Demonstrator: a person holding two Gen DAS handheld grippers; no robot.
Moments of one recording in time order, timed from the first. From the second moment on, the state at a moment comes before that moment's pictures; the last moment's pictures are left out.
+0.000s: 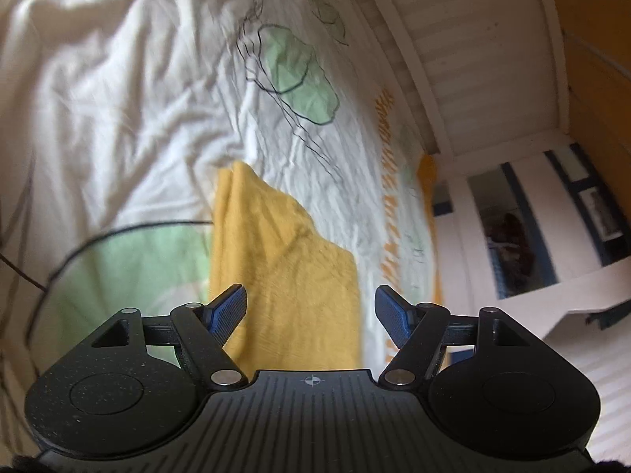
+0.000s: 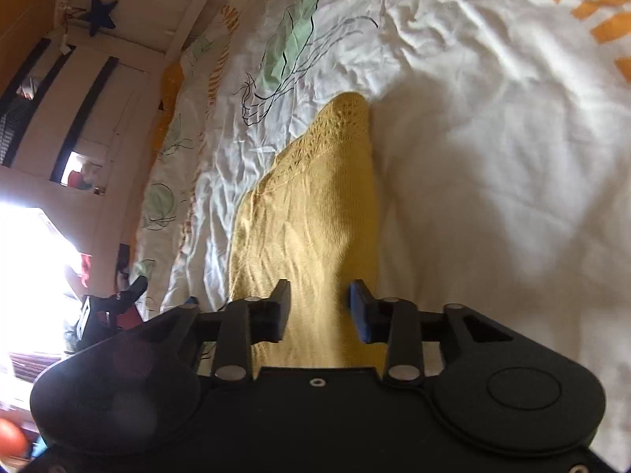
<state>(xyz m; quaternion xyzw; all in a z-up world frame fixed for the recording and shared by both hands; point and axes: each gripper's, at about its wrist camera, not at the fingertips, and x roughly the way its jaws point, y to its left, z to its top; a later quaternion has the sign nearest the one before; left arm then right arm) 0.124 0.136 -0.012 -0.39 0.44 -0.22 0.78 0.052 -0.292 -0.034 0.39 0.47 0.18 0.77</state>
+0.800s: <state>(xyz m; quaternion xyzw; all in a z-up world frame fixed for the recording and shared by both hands) 0.180 0.028 -0.057 -0.09 0.45 -0.12 0.88 0.137 -0.206 -0.042 0.07 0.39 0.18 0.90</state>
